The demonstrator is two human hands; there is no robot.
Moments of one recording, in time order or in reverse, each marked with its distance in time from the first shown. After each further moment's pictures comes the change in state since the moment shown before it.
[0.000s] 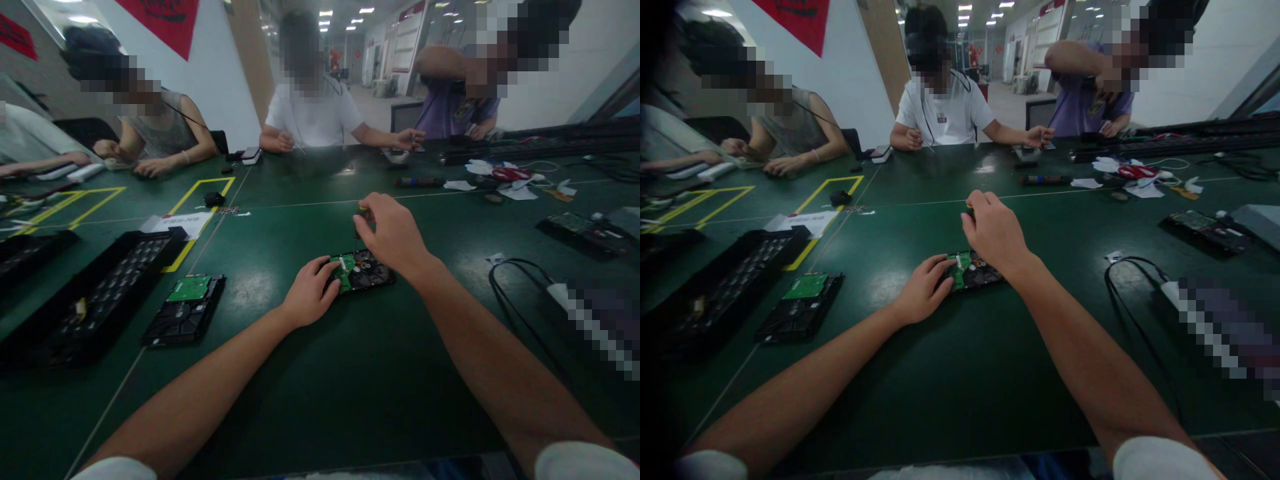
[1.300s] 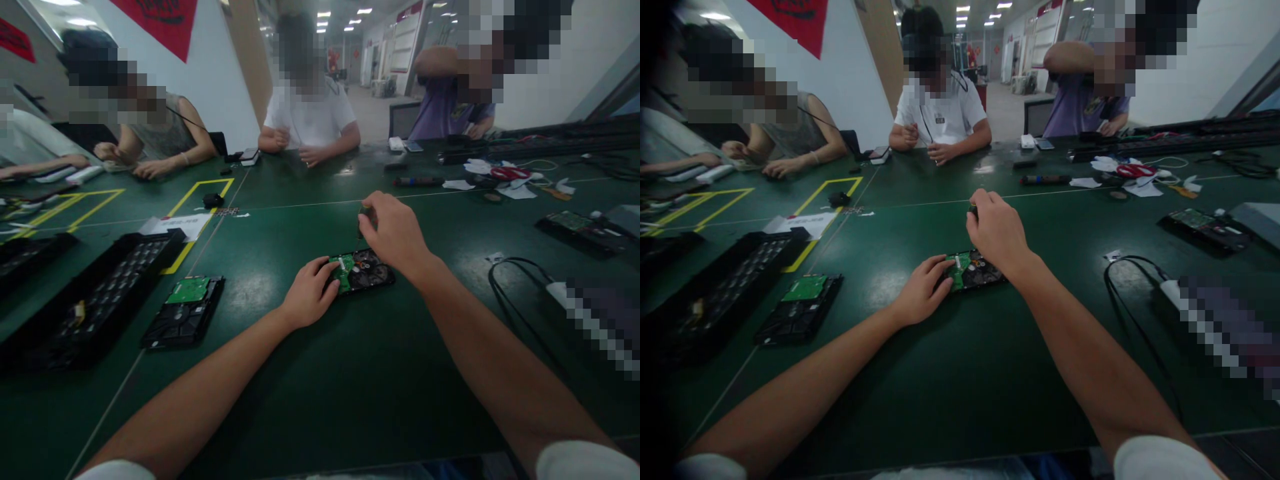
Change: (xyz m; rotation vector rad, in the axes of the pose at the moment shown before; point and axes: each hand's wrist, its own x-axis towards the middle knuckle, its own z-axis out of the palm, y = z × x) left_hand 0.000 0.001 0.000 -0.008 0.009 -0.002; right_hand 0.000 0.005 0.000 -0.017 0.032 0.049
